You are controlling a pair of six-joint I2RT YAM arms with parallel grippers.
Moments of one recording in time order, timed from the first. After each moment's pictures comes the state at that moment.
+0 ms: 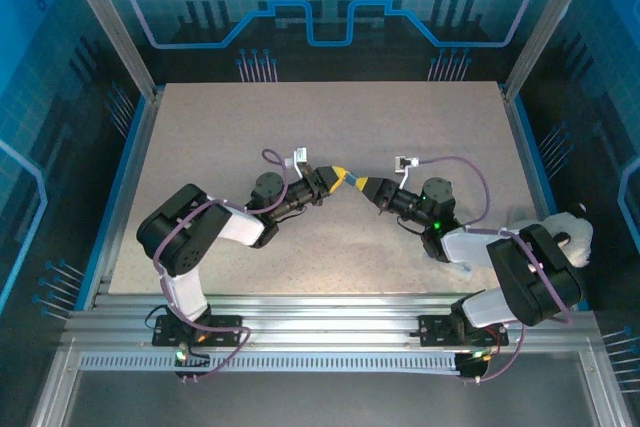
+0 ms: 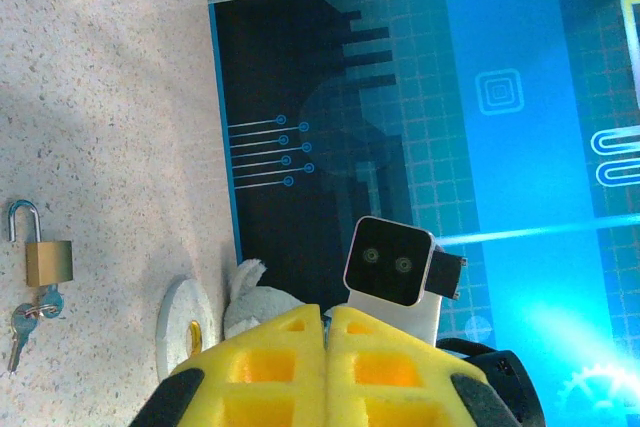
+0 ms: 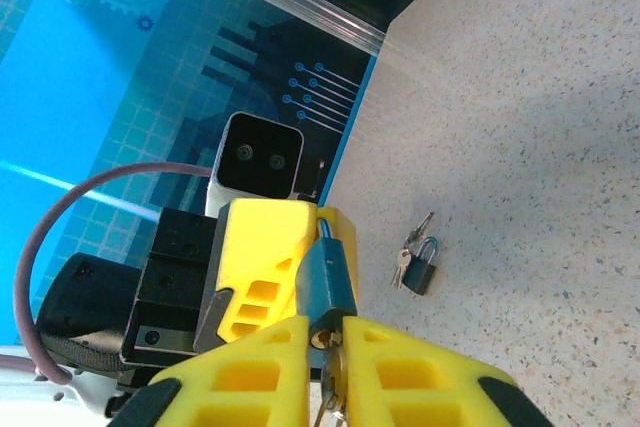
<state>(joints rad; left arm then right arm) -0.58 1.82 0.63 1.25 0.41 -1.45 0.38 1.42 0.37 0.96 -0.59 1.04</state>
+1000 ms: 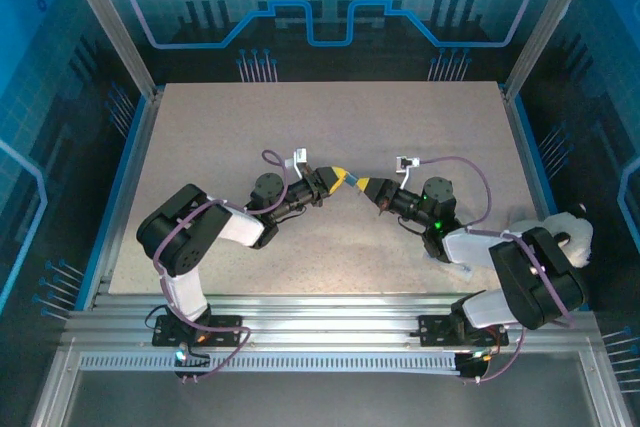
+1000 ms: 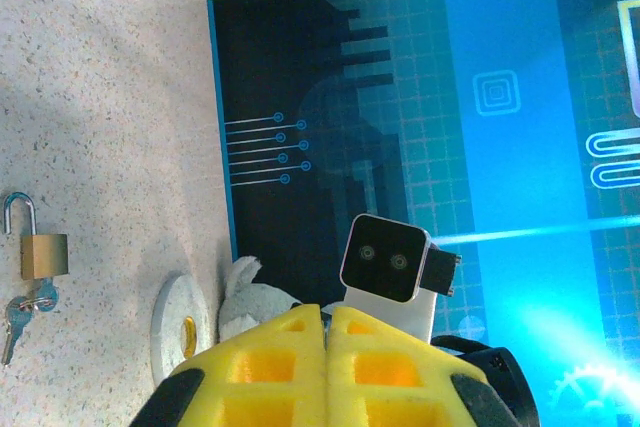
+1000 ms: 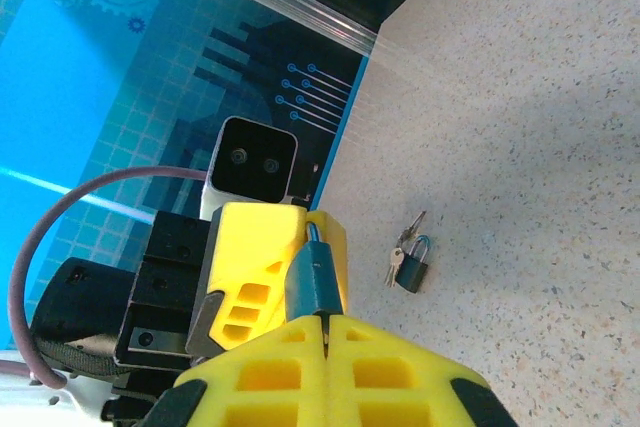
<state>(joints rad) -0.58 1.81 0.62 1.26 0.41 -1.47 0.37 1.39 0.37 0.92 -0.58 1.03</state>
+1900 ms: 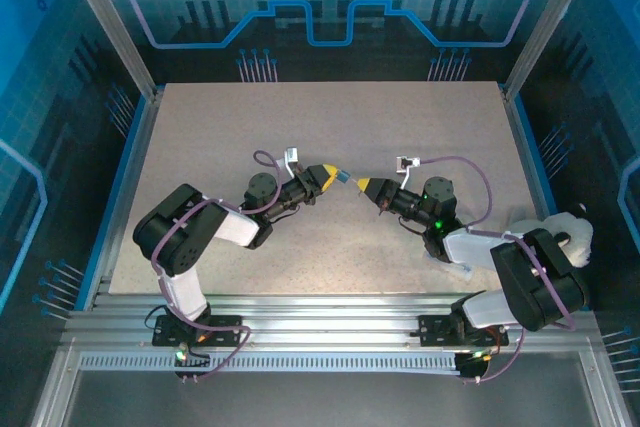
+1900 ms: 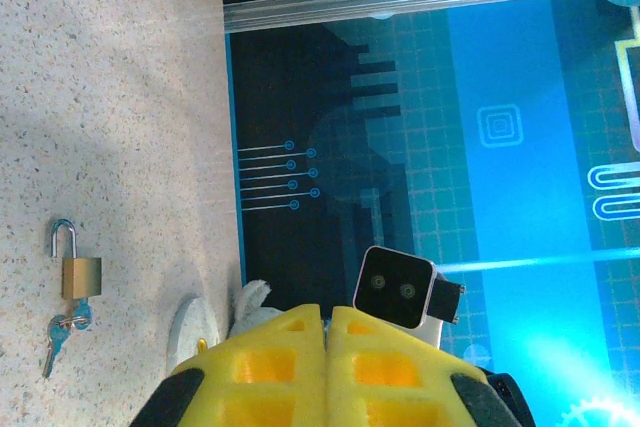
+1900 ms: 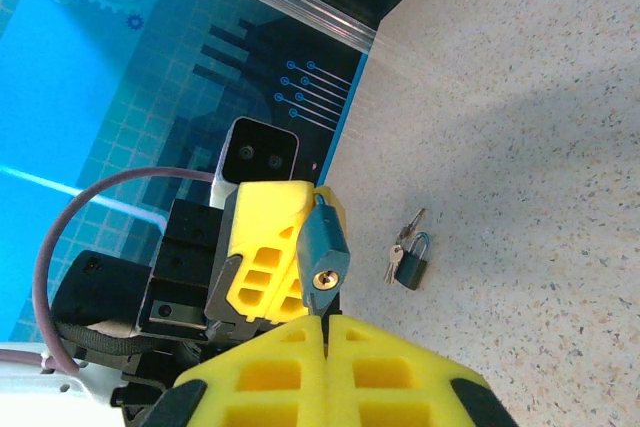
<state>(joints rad) -0.53 1.80 0.59 1.27 0.39 -1.48 0.37 1.39 0.38 0.91 -0.59 1.03</state>
